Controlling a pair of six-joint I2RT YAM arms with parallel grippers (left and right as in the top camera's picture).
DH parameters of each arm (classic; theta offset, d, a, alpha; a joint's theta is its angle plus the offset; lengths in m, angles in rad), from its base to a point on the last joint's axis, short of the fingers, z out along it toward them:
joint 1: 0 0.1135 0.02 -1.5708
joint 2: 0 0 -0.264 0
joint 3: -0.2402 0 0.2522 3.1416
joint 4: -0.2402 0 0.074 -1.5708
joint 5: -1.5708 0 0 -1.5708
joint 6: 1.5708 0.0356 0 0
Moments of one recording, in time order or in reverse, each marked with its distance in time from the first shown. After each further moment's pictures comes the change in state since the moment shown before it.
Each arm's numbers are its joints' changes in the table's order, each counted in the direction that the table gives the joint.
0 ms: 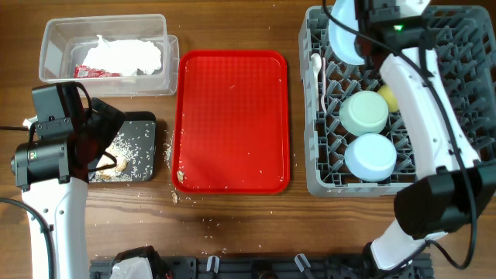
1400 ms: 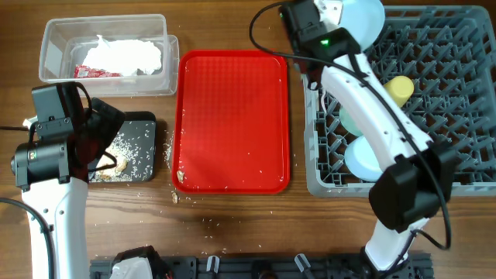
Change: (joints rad) left arm 0.000 0.000 0.000 0.000 0.000 0.000; right arm 0.224 0.084 0.010 0.069 0.079 -0.159
